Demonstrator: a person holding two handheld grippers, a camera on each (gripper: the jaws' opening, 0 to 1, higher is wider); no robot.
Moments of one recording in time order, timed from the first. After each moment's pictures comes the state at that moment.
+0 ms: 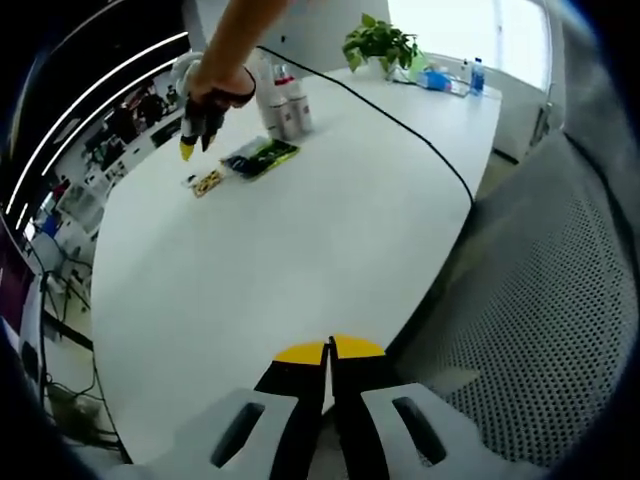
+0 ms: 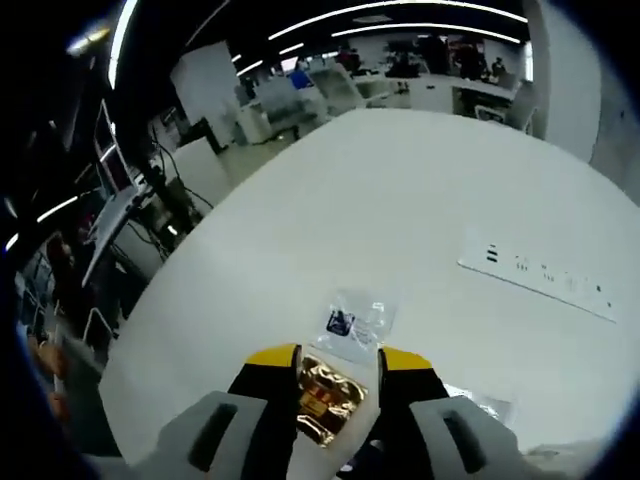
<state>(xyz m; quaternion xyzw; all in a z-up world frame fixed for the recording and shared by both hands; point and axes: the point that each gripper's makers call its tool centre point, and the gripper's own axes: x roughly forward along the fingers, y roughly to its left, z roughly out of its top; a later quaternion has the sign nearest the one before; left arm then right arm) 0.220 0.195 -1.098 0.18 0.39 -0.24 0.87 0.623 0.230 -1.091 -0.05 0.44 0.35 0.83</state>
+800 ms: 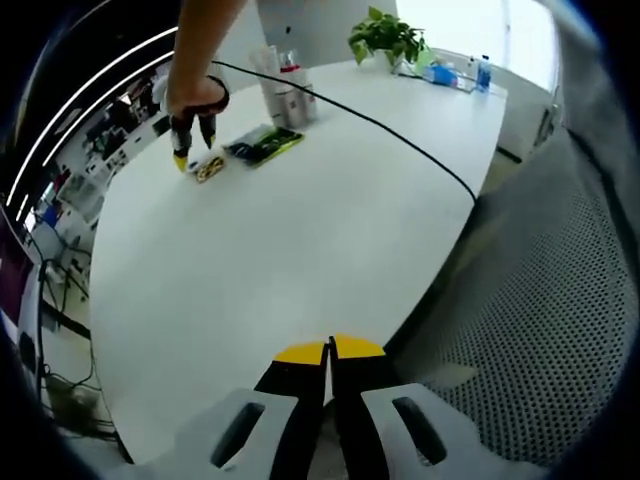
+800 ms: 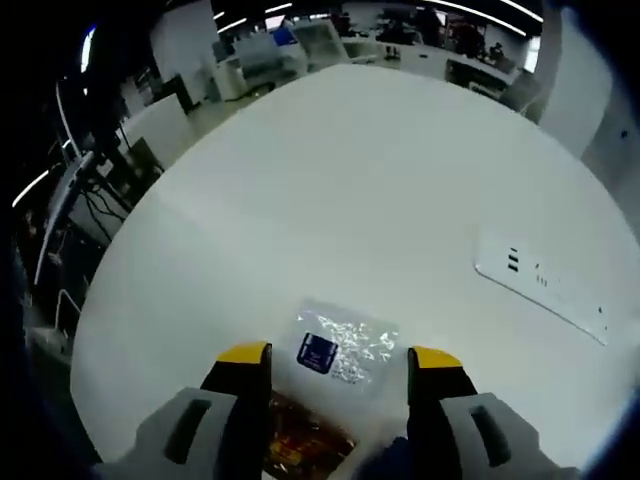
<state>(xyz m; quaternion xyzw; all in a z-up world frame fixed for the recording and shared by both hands) 0.216 0.202 -1.106 0.18 0.41 -0.23 0.87 0.645 0.242 -1.144 -0.17 0.49 0.29 0.81</state>
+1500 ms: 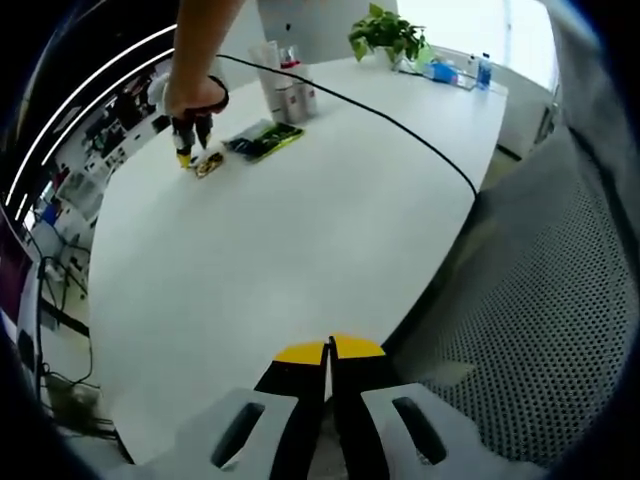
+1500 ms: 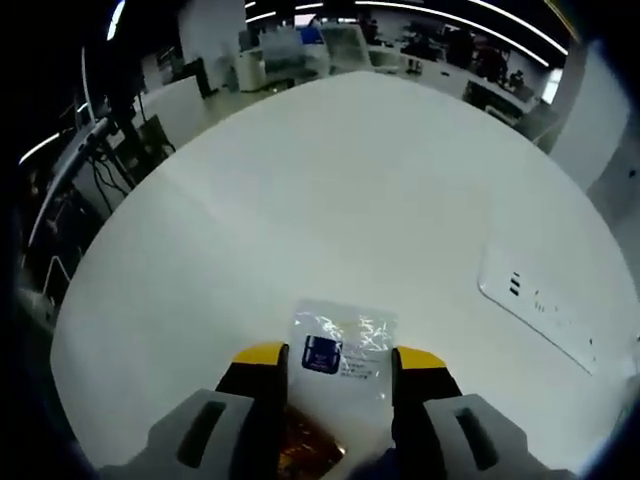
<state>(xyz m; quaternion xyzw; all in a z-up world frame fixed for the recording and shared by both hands) 0.214 0.204 -1.109 0.18 0.41 -0.23 0.86 0.646 0.248 -1.141 -0.20 0.46 0.32 0.81</state>
